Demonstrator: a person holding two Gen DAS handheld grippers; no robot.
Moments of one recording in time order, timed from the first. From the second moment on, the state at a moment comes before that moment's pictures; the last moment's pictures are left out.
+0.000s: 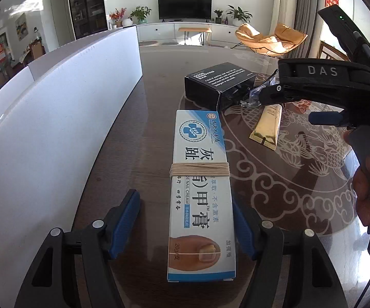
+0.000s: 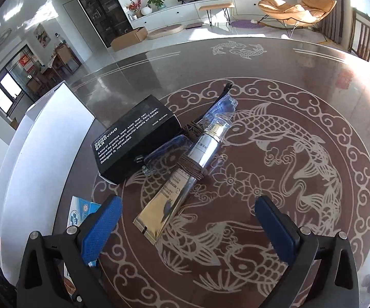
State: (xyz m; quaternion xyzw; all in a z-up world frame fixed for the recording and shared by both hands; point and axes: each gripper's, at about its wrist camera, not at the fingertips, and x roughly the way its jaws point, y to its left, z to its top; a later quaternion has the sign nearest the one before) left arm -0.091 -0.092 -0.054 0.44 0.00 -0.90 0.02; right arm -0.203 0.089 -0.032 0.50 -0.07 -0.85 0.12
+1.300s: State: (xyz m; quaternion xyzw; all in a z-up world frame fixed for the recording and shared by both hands) left arm -0.054 -0.035 -0.053 0.43 -0.03 -0.90 -0.07; right arm -0.024 0.209 -0.044 0.43 0.05 -0.90 0.10
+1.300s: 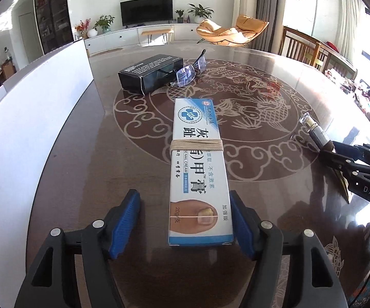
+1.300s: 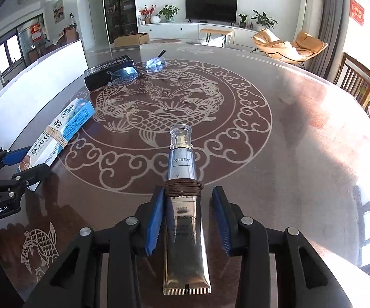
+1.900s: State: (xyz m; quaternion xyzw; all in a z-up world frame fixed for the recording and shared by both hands) left arm -0.055 -0.026 -0.060 0.46 -0.04 -0.88 -0.08; right arm -0.028 0.210 -0.050 0.45 0.05 -0.89 0.10
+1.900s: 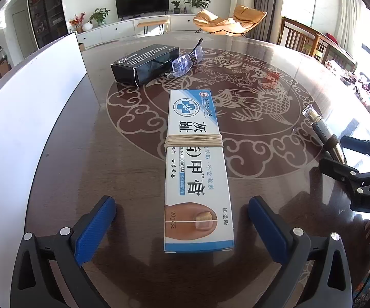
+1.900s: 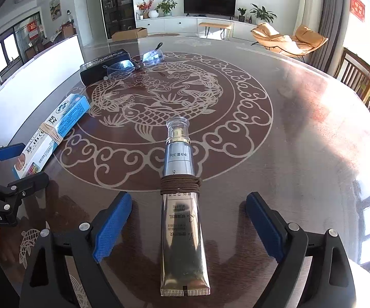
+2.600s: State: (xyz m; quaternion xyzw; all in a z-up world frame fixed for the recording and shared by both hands) left arm -0.054 -0.025 -0.060 0.46 -0.04 -0.88 -0.08; right arm -0.029 0.210 -0.052 0.45 0.06 -0.88 0.10
